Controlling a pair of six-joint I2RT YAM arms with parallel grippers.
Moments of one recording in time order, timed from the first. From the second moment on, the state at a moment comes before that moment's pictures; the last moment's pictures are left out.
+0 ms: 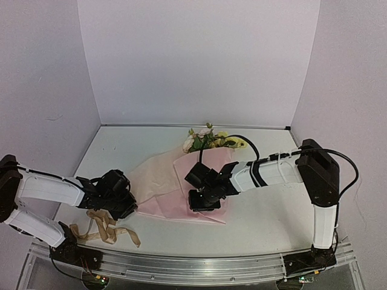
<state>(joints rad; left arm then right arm) -0.77 1.32 0.47 -0.16 -0.07 -1.43 1.06 2.03 1.34 -0.45 0.08 0.85</state>
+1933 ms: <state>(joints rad) -1.00 1.30 0.65 0.10 -0.21 -0.94 1.08 2.01 1.31 -0.41 0.07 0.86</state>
